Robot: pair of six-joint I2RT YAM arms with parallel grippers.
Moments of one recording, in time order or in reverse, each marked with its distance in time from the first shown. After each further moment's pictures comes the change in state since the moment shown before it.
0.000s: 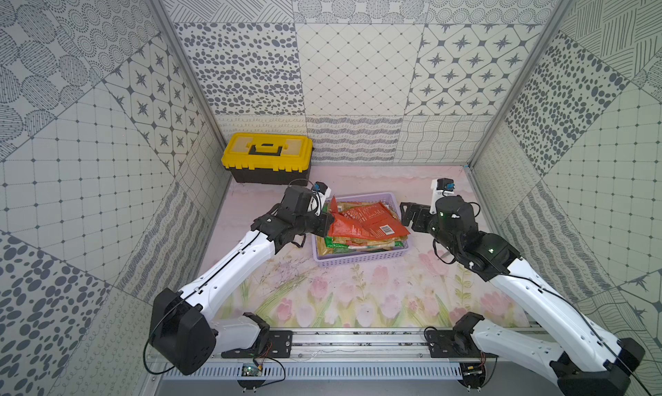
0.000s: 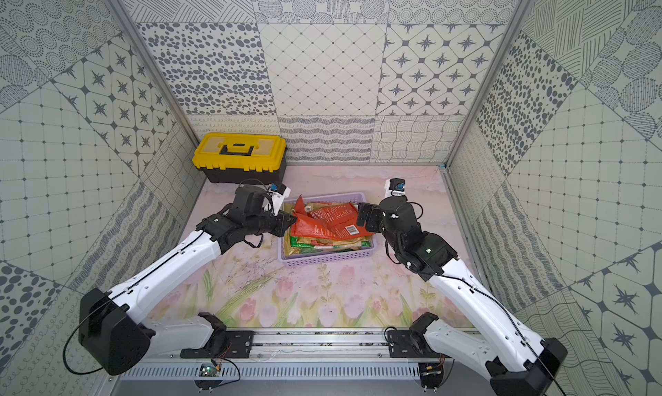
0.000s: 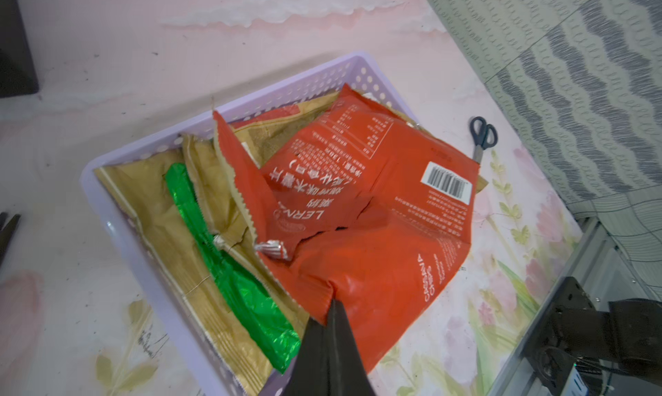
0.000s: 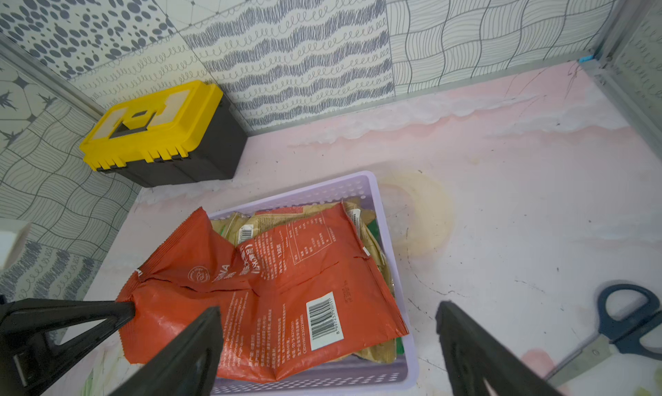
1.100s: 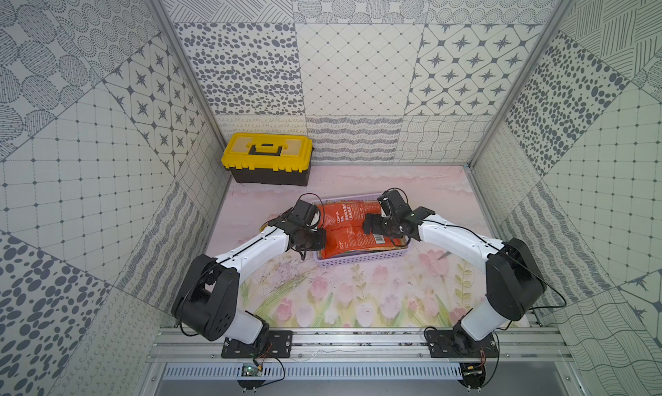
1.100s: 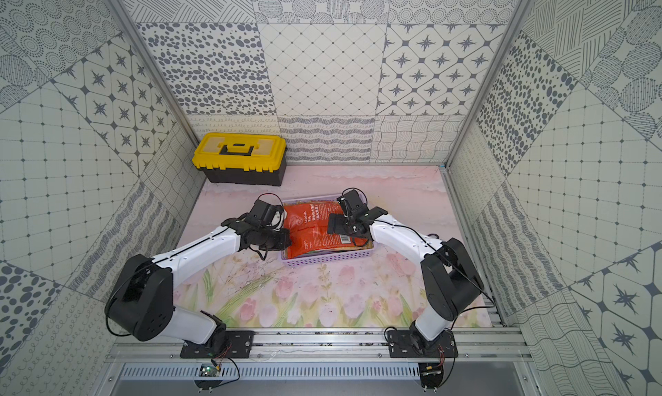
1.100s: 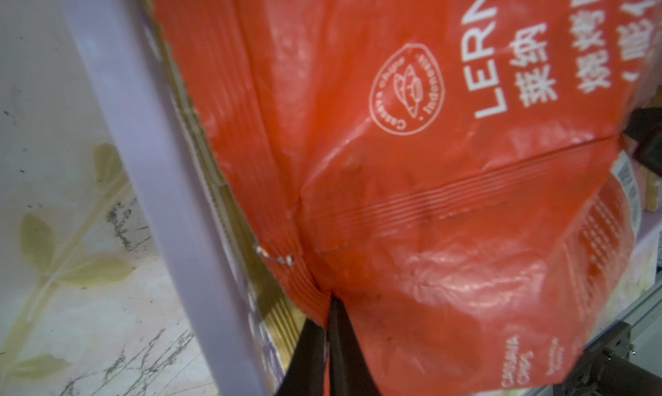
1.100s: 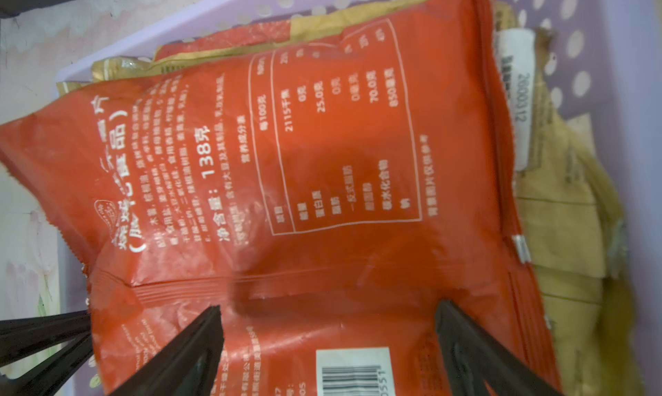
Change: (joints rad) left arm 0.045 0.207 -0.124 -0.007 -0.002 -0.237; right arm -0.031 0.596 0.080 0.069 -0.317 0.095
